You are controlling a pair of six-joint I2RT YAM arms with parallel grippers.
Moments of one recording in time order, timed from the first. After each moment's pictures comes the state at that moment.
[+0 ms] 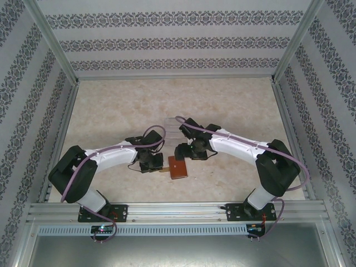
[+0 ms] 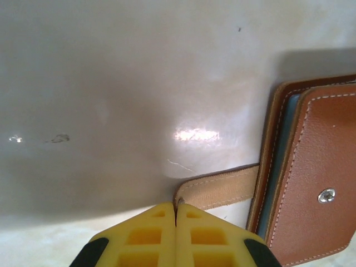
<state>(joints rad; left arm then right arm) -0.66 1.54 0.80 -0.57 0.25 -0.89 0.78 1.63 1.10 -0.78 -0.16 0.69</state>
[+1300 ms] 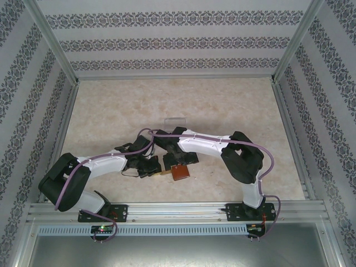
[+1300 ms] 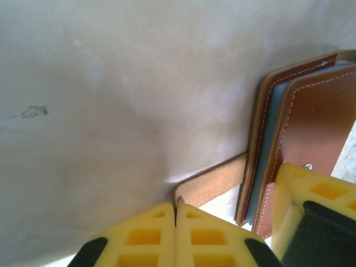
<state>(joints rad) -0.60 1.44 0.59 -0.31 0.44 -0.93 0.96 1.96 1.40 -1.05 0.06 0.76</state>
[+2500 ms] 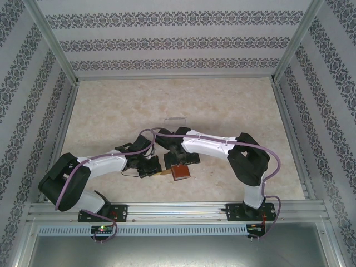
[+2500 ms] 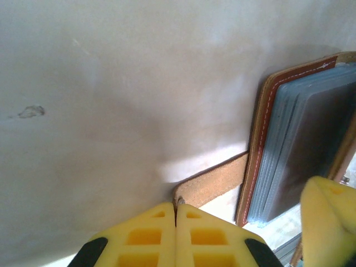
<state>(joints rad) -0.60 1.44 0.60 -0.31 0.44 -0.93 0.96 1.89 1.36 -1.04 0.07 0.80</state>
